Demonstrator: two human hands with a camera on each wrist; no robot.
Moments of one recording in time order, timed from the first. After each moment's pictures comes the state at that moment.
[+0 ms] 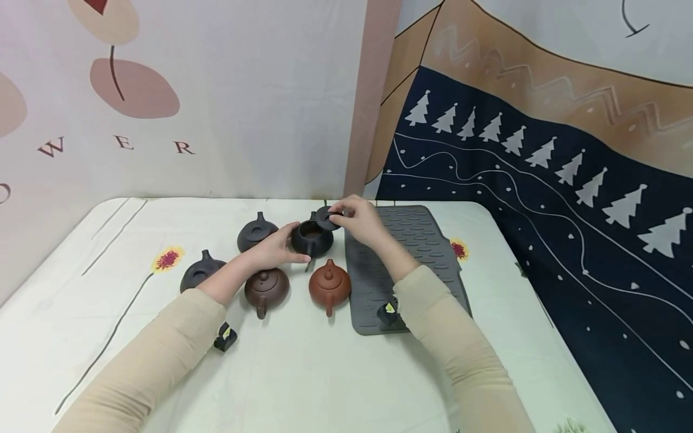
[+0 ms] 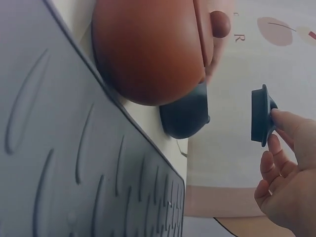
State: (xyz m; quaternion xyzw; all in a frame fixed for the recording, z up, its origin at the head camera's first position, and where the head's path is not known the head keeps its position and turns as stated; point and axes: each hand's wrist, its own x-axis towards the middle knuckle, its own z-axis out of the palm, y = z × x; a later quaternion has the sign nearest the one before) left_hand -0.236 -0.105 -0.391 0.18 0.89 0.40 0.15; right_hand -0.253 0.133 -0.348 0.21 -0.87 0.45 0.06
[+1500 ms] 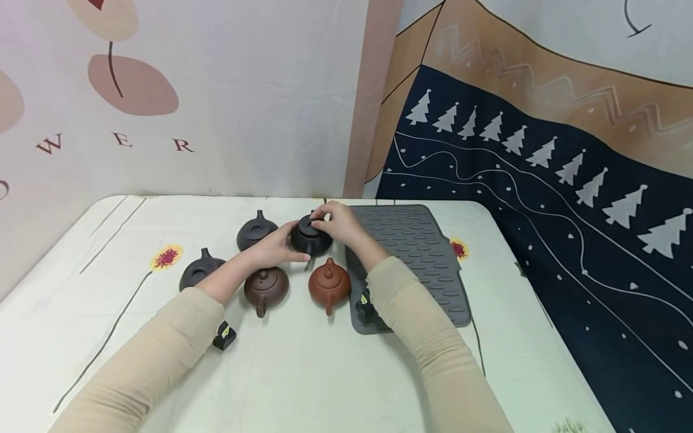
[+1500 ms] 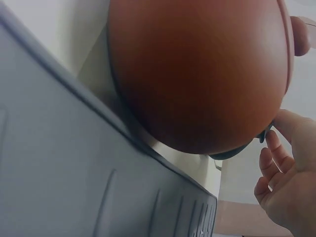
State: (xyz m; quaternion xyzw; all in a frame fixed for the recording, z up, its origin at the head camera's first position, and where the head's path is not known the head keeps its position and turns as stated) left_hand -0.239 -0.105 -0.391 0.21 0.87 0.42 0.14; right_hand -0.276 0.092 -0.371 0.23 -0.89 0.40 0.00
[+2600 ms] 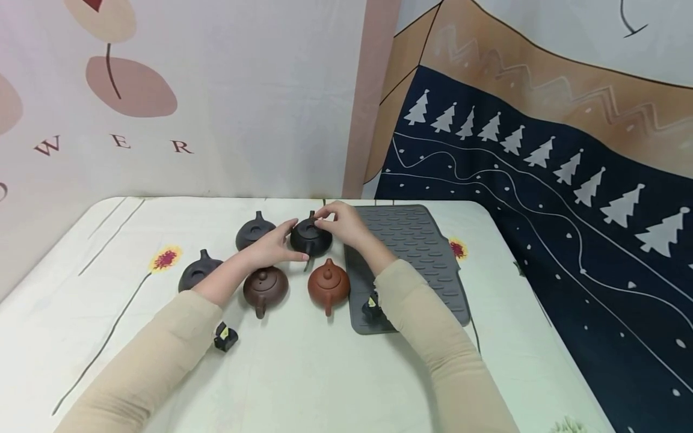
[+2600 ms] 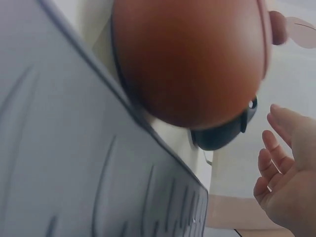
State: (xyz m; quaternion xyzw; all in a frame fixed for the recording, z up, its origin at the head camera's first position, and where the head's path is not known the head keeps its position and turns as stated) left_hand -0.234 -0.106 -0.384 0.17 0.89 0.40 0.15; right_hand -0.270 0.106 -0.368 0.22 -0.89 0.40 0.00
